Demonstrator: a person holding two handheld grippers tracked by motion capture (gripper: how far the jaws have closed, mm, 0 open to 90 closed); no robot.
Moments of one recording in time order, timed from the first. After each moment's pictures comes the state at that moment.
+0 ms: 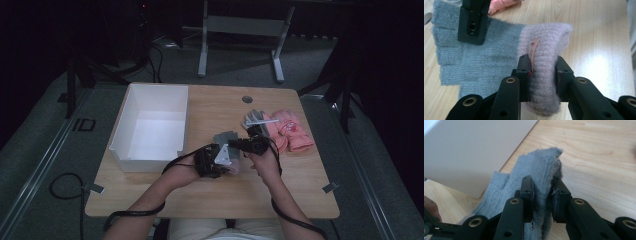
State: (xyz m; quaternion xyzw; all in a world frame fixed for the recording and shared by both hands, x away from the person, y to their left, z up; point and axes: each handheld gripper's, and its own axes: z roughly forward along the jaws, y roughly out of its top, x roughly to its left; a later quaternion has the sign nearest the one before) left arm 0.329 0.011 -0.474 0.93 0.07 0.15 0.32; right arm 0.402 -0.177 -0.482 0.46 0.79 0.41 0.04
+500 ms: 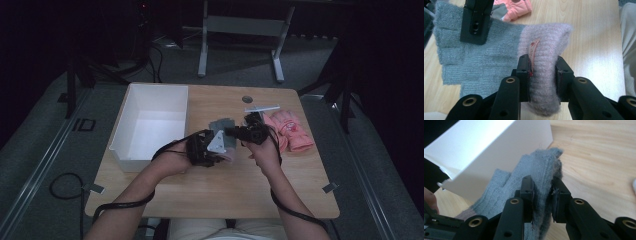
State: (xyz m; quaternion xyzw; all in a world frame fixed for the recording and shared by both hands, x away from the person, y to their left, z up) left arm 0.331 0.036 -0.420 0.93 0.05 0.17 0.32; right arm 0.402 -0.160 -0.430 0.42 0.79 0.44 0.06
